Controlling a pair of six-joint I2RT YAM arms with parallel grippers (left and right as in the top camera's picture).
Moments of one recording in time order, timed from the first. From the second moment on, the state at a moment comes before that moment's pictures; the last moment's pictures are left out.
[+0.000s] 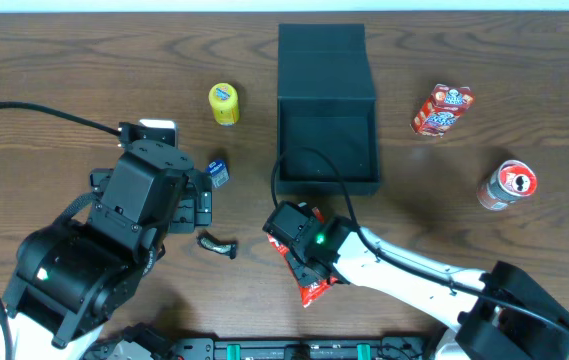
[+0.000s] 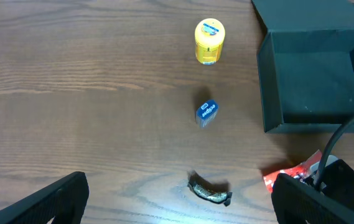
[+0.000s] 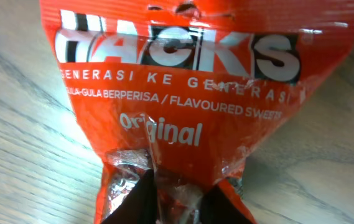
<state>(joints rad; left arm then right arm) -0.56 1.07 1.48 -1.33 -0.38 -0.38 0.96 1.61 0.90 -0.74 0.06 0.50</state>
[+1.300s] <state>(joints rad) -0.56 1.06 1.48 -1.36 -0.38 -0.38 0.93 1.62 1.36 -1.12 0.22 0.59</state>
